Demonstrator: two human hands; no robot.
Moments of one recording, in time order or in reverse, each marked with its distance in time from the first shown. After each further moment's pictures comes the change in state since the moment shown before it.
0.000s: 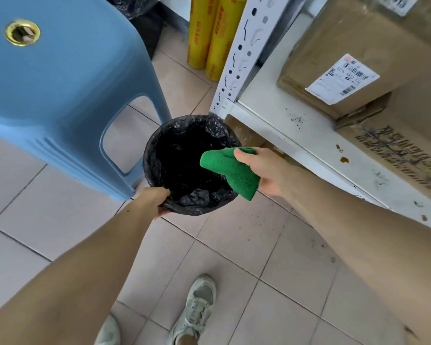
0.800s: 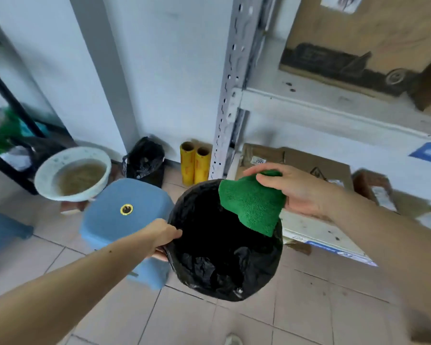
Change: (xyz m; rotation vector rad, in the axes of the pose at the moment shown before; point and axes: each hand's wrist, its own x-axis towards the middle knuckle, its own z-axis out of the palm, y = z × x) left_hand -0.429 0.128 -0.159 0.681 -0.162 0.464; right_hand -0.431 -0.204 -0.039 0.130 -0.074 -0.372
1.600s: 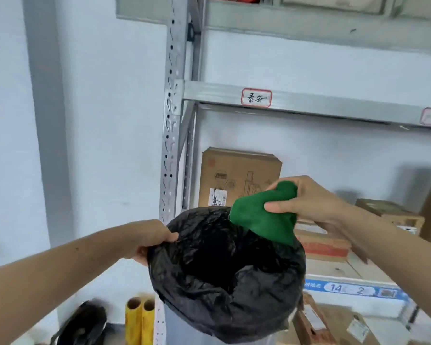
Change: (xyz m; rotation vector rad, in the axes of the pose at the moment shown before) left_hand -0.321 0.277 -0.084 0.246 0.032 0.587; right_hand -0.343 -0.257 -0.045 -0.457 0.556 -0.674
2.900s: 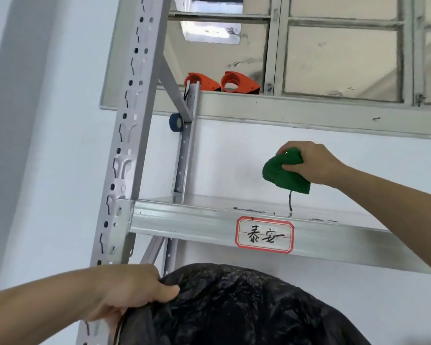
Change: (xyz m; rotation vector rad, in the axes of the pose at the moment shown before) left_hand 0.133 0.258 -0.124 0.166 0.015 0.188; right_hand 0.381 -0.132 -0.219 -0.678 0.459 -0.416
